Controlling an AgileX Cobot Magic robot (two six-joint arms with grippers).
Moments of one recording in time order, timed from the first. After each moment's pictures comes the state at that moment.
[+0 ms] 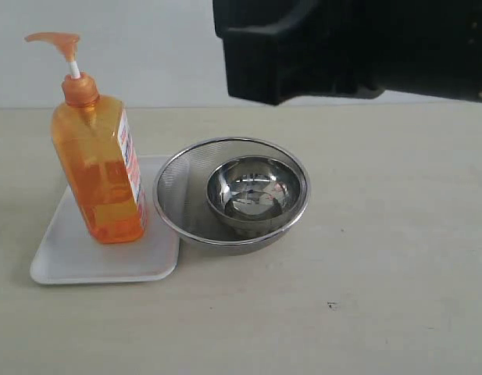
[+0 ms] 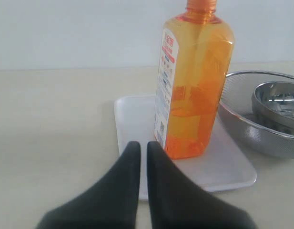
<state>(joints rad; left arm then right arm) -0.10 0.00 0.00 -0.08 0.29 0.04 0.94 1.00 -0.86 0.08 0.07 0.01</state>
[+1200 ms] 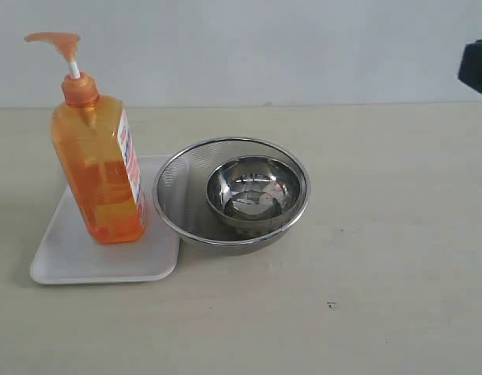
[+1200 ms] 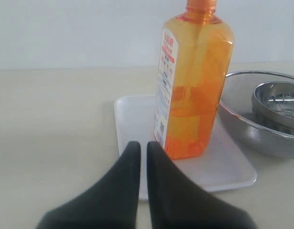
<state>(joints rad) -0.10 0.00 0.00 -0.08 0.29 0.04 0.59 0.58 -0.55 0.07 0.15 -0.06</state>
